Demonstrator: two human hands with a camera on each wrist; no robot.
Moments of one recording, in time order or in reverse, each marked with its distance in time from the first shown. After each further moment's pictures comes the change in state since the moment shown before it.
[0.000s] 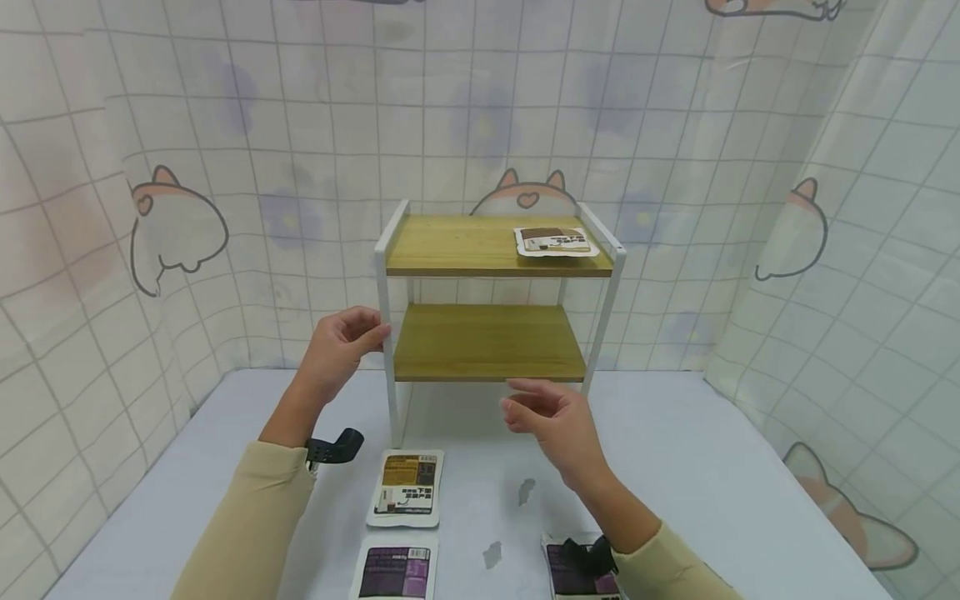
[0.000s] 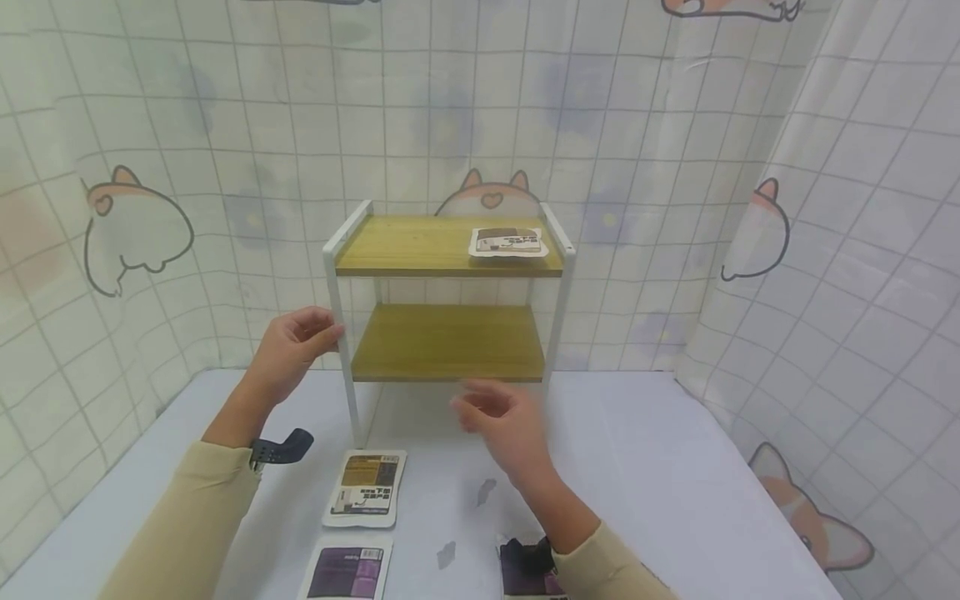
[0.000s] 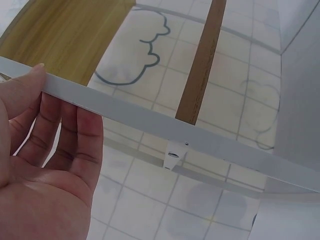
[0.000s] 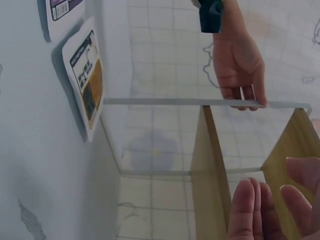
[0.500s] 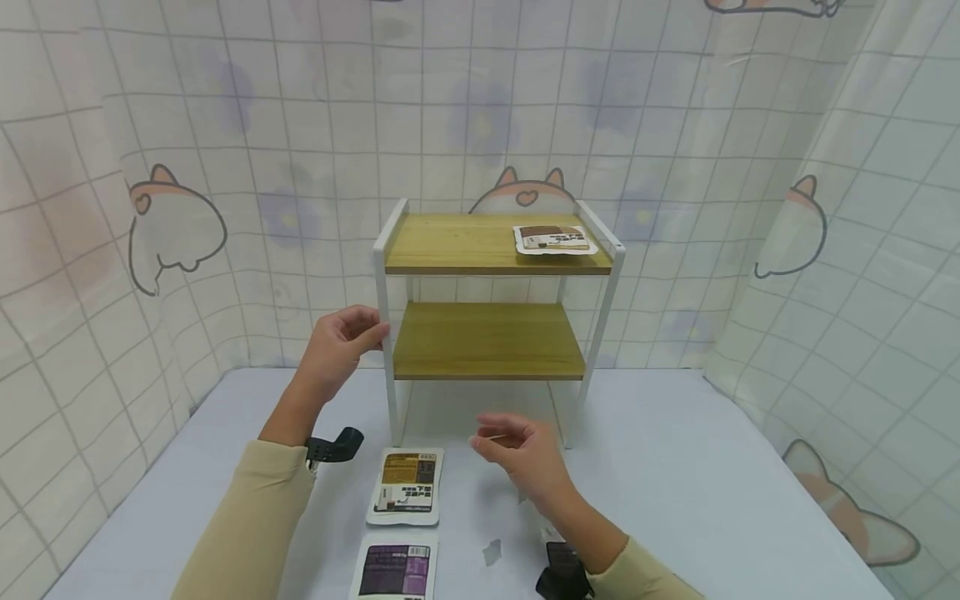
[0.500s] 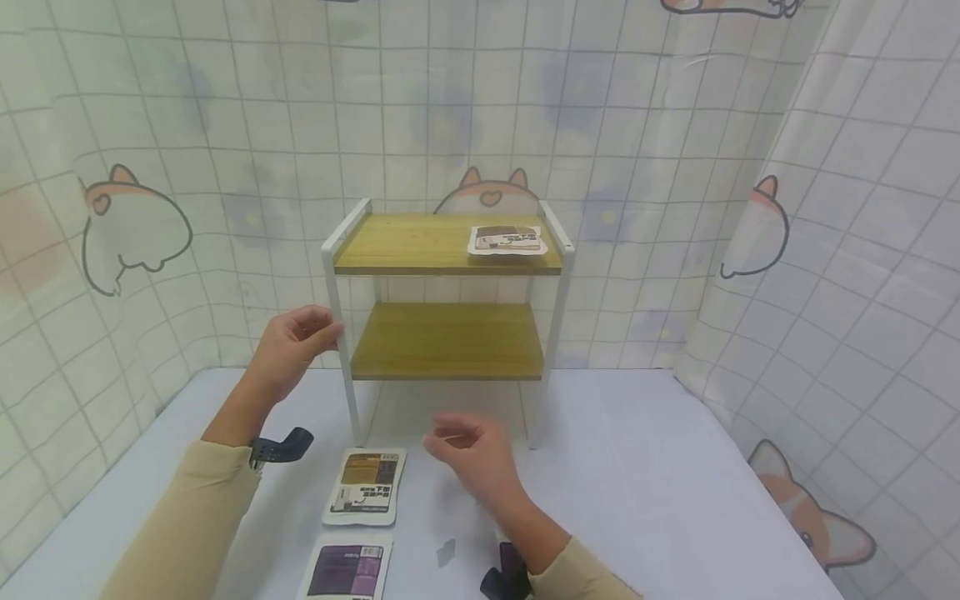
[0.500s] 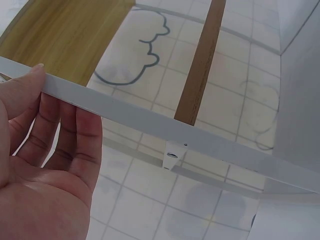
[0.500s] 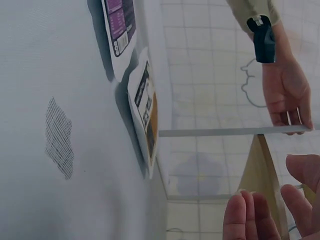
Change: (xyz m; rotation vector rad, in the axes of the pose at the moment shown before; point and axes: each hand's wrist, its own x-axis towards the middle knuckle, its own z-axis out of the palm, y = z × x) left_hand 0.001 -0.001 0.001 0.001 0.008 0.005; right_hand -0.014 0.039 0.035 -0.084 -0.055 0.072
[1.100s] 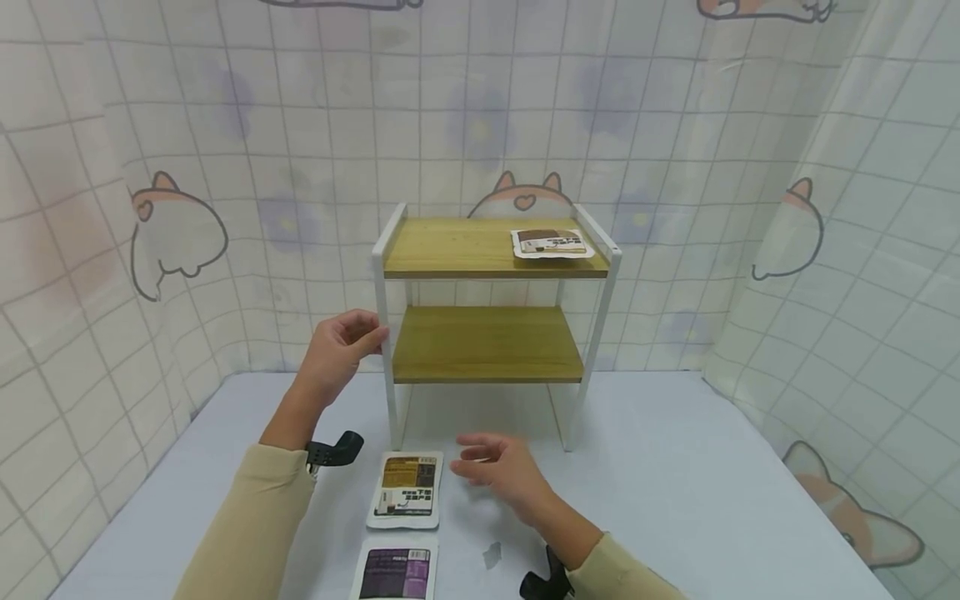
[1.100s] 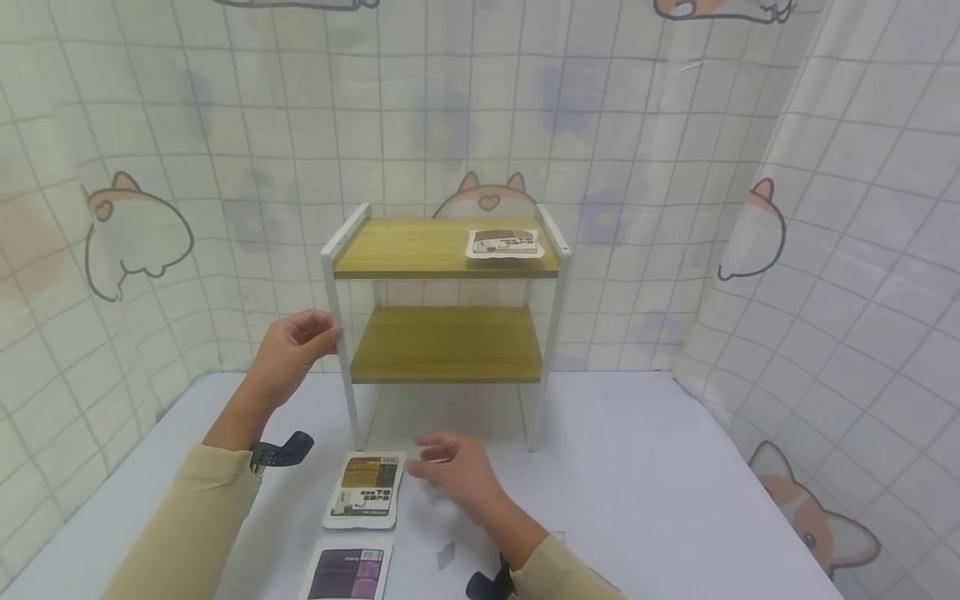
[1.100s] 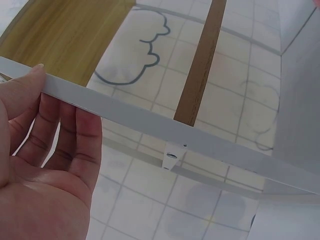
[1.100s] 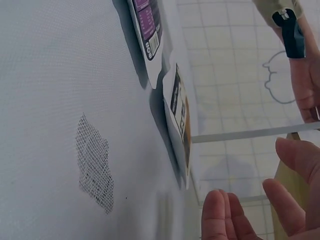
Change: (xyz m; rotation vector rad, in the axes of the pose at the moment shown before) left_hand -0.002 0.004 0.000 -0.036 -0.008 -0.001; right_hand 0.011 0.023 0.023 0.070 -0.144 0.129
